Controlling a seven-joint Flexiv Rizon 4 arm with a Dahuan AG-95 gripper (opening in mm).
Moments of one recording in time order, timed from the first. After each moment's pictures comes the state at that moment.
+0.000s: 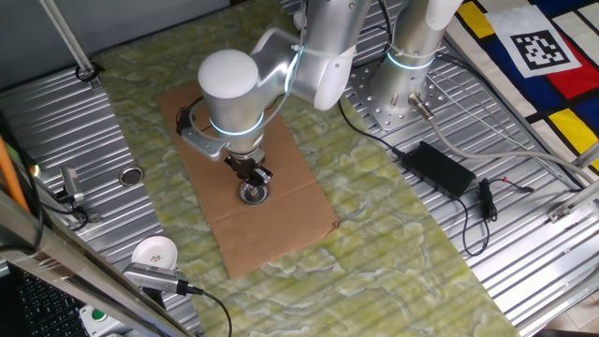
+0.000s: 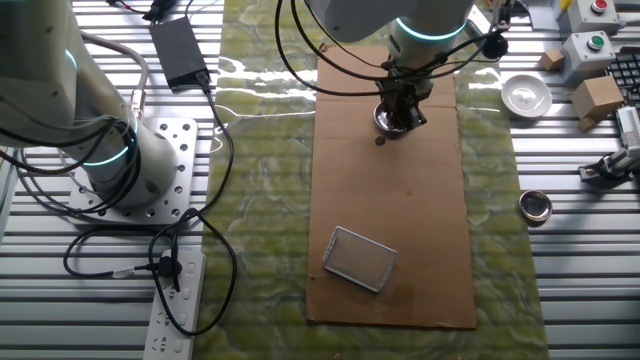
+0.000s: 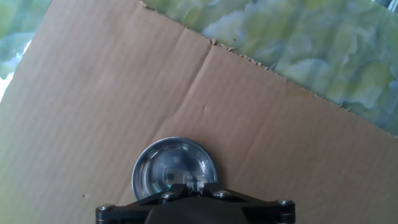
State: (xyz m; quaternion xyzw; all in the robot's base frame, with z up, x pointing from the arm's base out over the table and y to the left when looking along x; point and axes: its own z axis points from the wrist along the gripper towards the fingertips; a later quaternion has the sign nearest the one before) arm 0.502 0.089 0.020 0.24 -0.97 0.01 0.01
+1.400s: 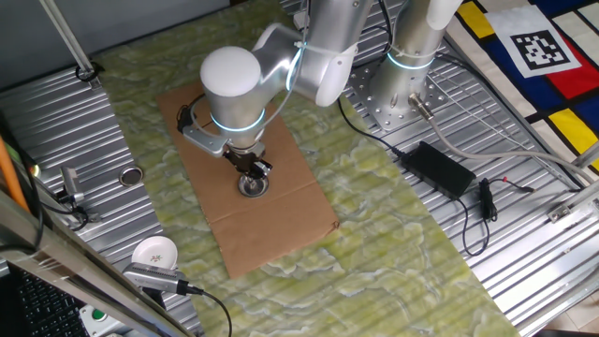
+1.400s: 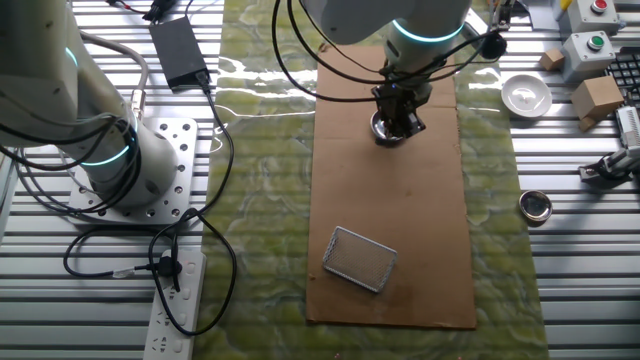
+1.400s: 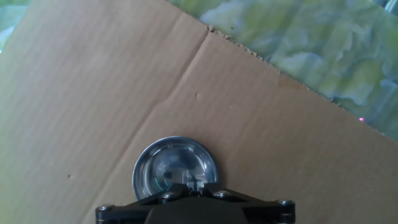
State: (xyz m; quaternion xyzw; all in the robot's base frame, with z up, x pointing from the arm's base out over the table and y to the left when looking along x) arm 0.499 0.064 0.021 0.27 -0.96 0.02 0.01
